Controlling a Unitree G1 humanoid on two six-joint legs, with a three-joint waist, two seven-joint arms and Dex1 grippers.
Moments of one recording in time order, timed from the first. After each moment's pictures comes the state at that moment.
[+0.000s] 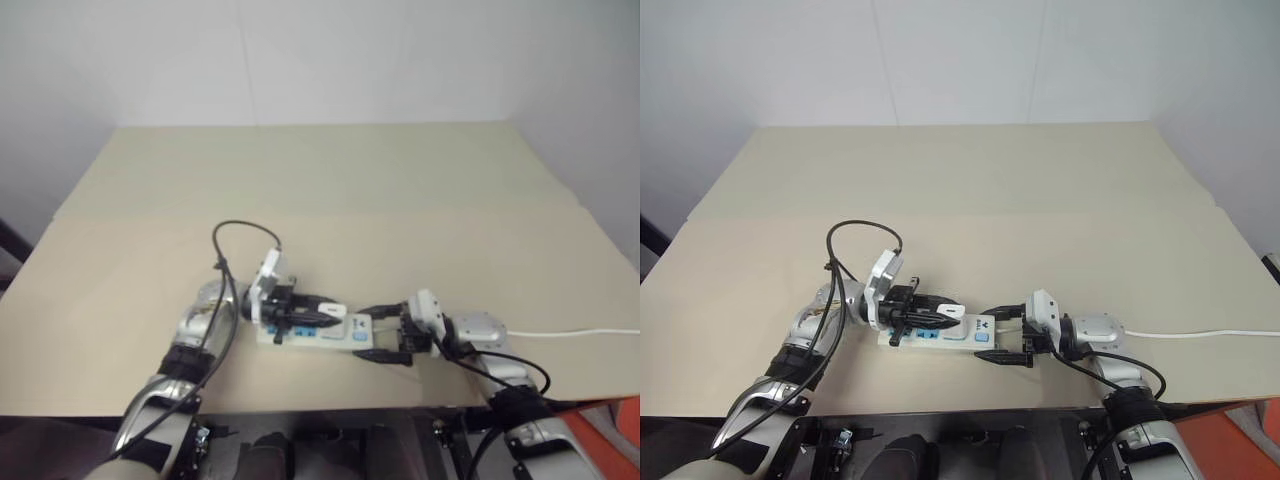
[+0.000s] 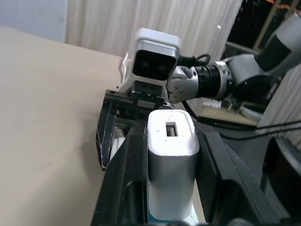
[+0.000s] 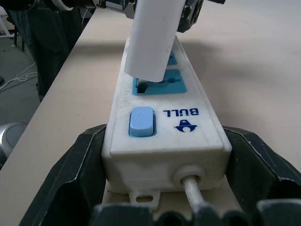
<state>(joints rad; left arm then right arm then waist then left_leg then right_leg) -0.56 0.33 -0.16 0.41 -0.45 0.17 -1.57 -0.34 -0.45 0.17 0.39 0.33 -0.22 1.37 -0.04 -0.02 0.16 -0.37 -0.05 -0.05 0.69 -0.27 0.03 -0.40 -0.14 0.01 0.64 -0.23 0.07</state>
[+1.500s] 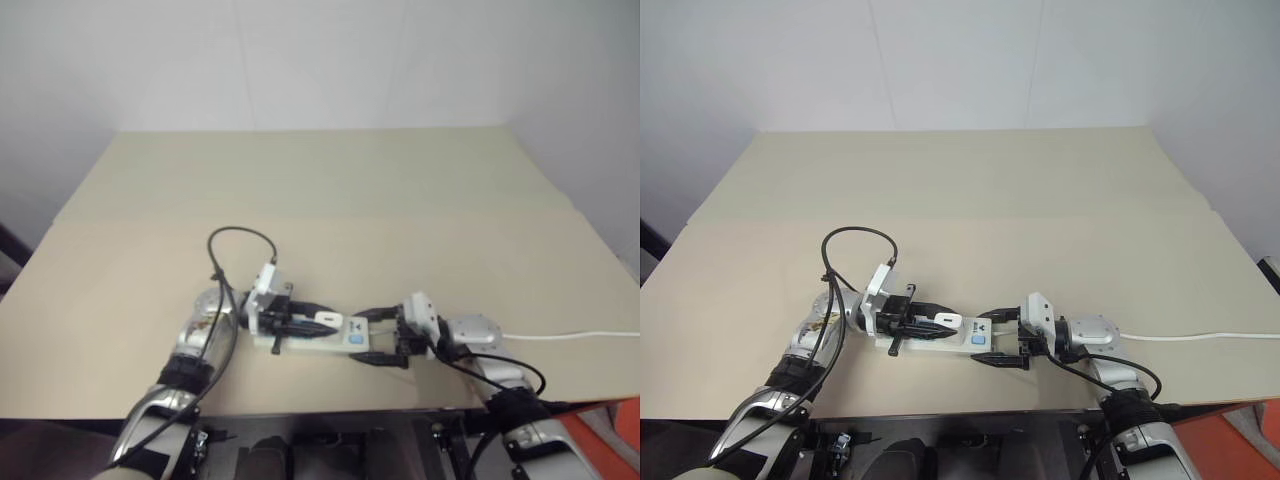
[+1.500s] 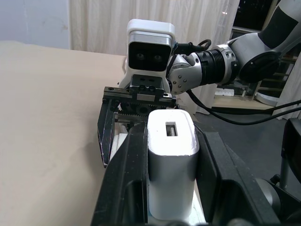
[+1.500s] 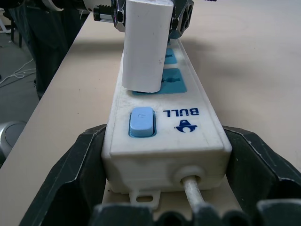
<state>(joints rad) -0.49 0.33 -0.18 0.44 -0.43 0.02 -1.56 -0.34 -0.44 0.19 0.38 0.31 -0.22 1.34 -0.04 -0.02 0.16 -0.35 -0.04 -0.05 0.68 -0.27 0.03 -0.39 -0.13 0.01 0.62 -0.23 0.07</state>
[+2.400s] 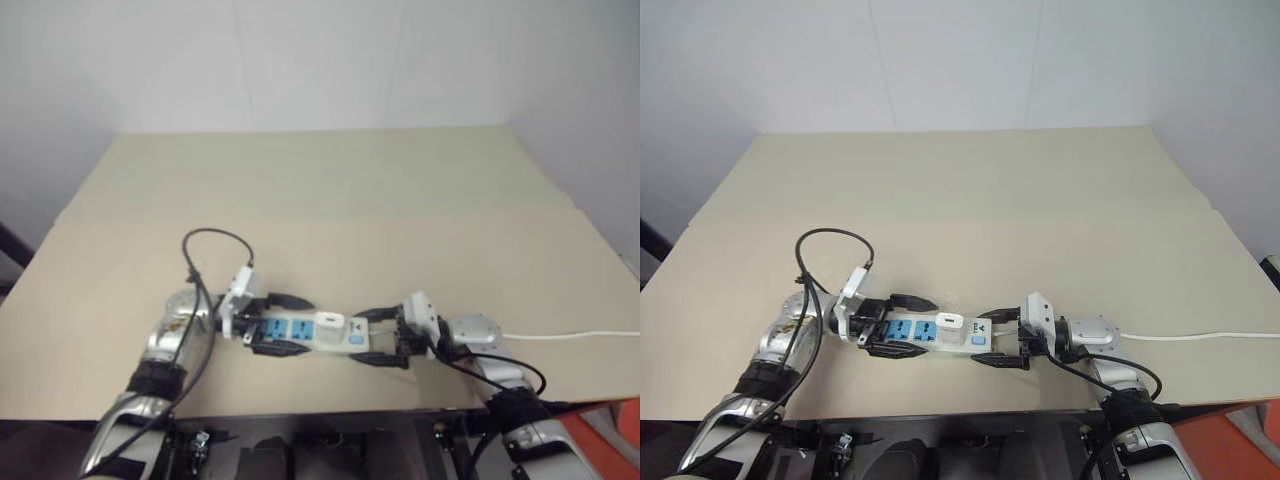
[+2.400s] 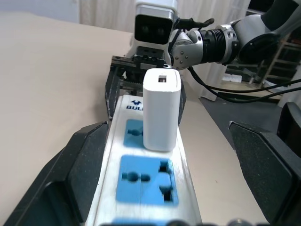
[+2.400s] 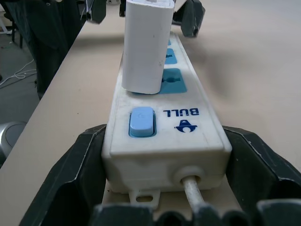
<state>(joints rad) -0.45 0.48 -0.09 0.35 -0.46 0.09 -1.60 -0.33 -0.44 0.18 0.38 0.31 -0.20 1.34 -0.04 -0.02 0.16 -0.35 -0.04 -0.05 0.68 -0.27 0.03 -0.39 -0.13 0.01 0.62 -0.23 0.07</state>
